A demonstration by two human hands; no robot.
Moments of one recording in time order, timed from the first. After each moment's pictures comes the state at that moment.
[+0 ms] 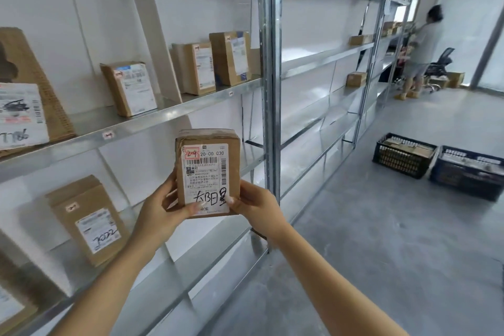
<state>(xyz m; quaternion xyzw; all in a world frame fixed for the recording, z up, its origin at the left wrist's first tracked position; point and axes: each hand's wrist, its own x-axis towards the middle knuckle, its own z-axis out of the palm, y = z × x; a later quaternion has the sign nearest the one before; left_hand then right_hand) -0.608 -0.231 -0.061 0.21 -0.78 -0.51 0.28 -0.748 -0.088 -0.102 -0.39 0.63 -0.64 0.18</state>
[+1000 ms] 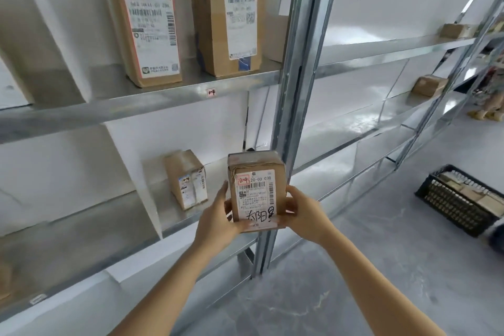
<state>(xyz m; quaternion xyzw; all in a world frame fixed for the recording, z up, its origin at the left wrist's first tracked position) -1.009 -0.304 -0.188 0.33 -0.77 -0.51 0.21 -1.163 -0.170 -0.152 -0.41 0.80 -0.37 0.26</state>
